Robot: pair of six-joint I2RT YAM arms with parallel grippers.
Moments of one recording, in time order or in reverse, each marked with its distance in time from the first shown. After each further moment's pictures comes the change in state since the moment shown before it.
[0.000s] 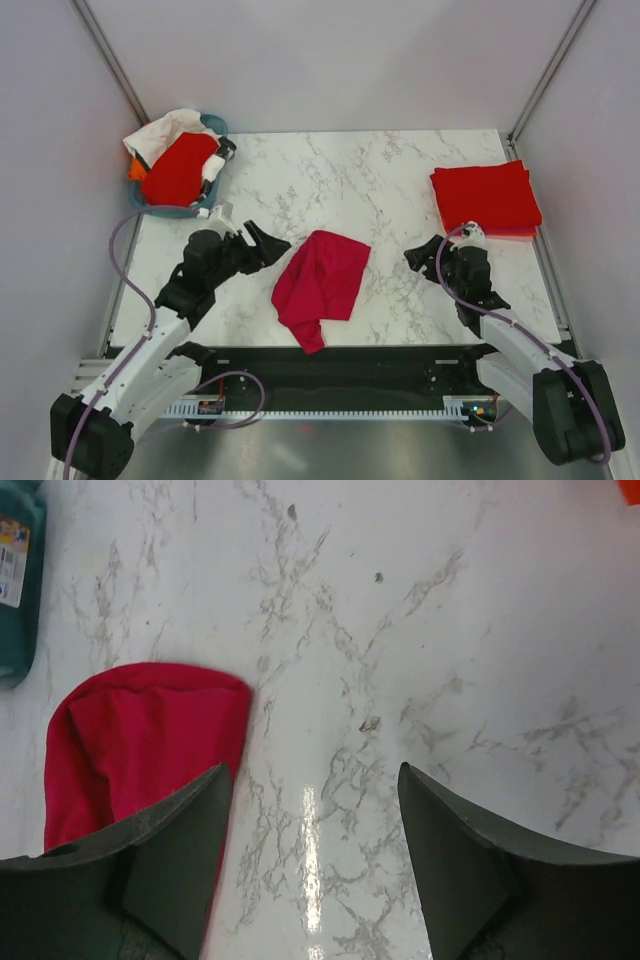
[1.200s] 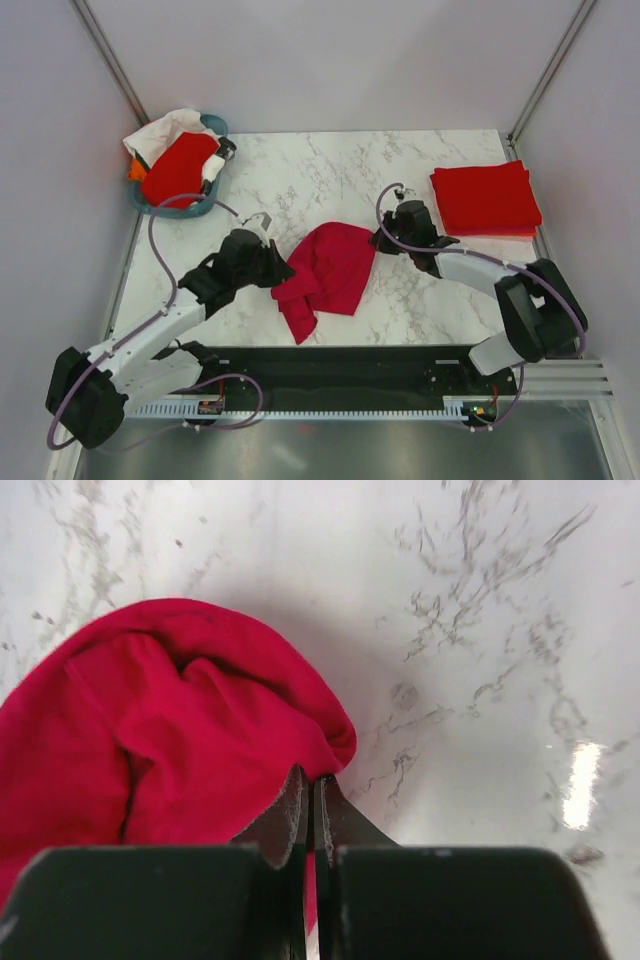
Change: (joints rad) left arm -0.243 0.229 0.034 -0.150 -0.117 0.112; right arm 0.264 0.632 0.509 -0.131 -0.010 -0.087
